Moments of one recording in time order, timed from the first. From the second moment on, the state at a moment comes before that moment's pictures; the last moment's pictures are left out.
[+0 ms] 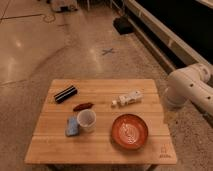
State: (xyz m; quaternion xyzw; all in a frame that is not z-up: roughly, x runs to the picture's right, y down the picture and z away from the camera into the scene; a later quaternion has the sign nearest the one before) arm 0.285 0.105 0.685 -0.28 0.02 0.02 0.96
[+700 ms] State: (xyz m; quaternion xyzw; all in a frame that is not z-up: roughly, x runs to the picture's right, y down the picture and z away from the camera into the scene) arm 0.276 0.117 0.696 -0.27 0.01 0.01 0.96
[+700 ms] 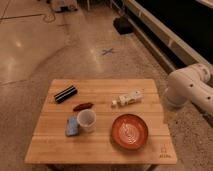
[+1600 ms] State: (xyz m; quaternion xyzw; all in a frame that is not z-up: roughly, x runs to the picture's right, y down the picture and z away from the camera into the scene) arm 0.235 0.180 0.746 -0.27 -0.03 -0.07 0.96
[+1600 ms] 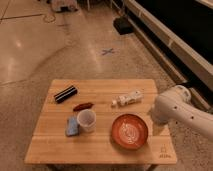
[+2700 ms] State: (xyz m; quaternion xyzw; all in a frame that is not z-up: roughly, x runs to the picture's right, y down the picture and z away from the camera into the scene) arm 0.217 0.214 0.786 -0.28 -0.08 -0.16 0.94
